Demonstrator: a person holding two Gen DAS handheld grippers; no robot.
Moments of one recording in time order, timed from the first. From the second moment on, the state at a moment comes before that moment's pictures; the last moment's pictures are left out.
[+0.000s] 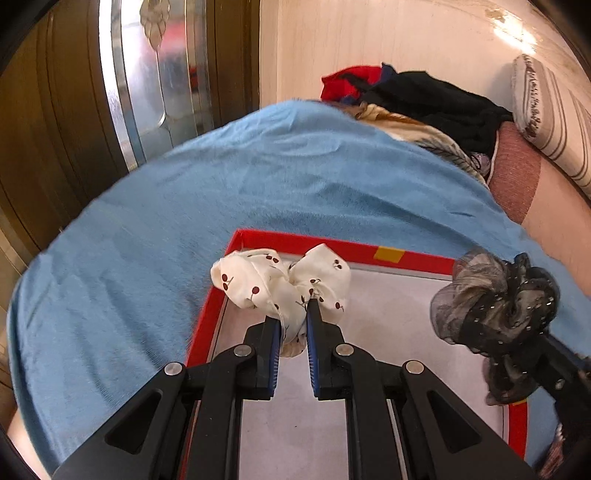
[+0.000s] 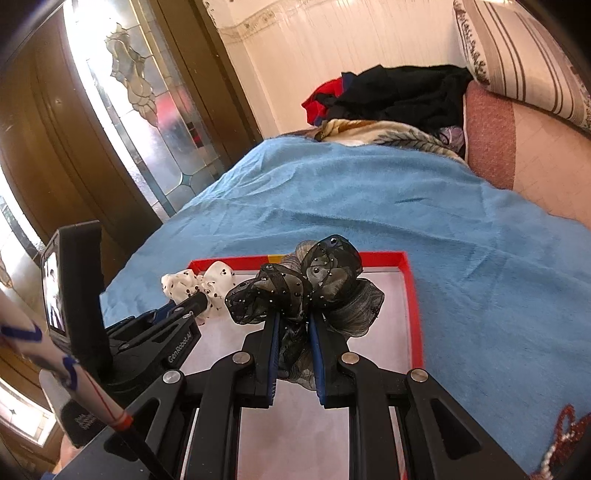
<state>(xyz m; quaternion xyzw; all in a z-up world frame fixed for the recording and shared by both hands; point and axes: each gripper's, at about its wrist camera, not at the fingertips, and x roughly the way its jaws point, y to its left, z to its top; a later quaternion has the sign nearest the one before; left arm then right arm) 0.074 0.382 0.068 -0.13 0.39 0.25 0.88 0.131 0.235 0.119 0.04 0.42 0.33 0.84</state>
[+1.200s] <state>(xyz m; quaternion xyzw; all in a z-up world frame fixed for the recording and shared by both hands) -0.016 0.334 0.075 -0.13 0.40 0.24 0.87 0.060 0.174 0.101 0.09 0.44 0.27 0.85</state>
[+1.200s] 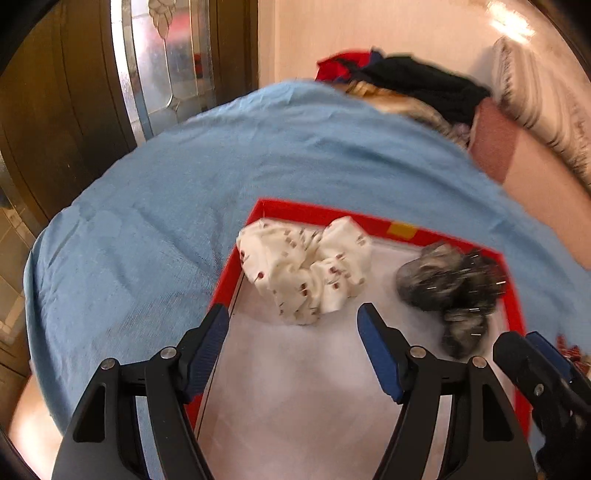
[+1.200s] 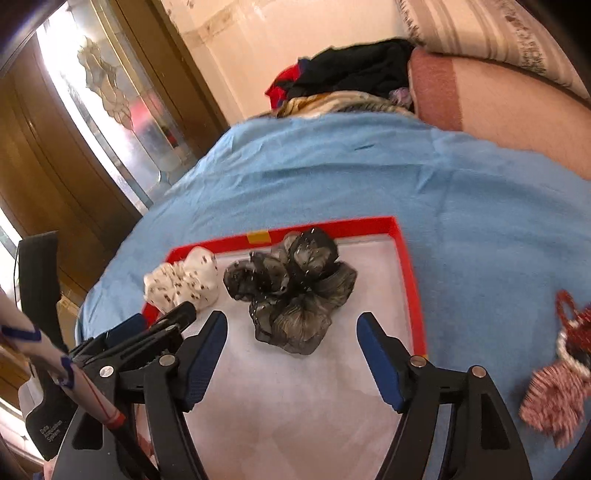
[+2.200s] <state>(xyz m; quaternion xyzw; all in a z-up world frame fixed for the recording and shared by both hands) -0.092 0.115 0.143 -0.04 0.38 0.02 0.92 -0.106 -0.117 0.236 0.20 0.36 0.09 0.91</state>
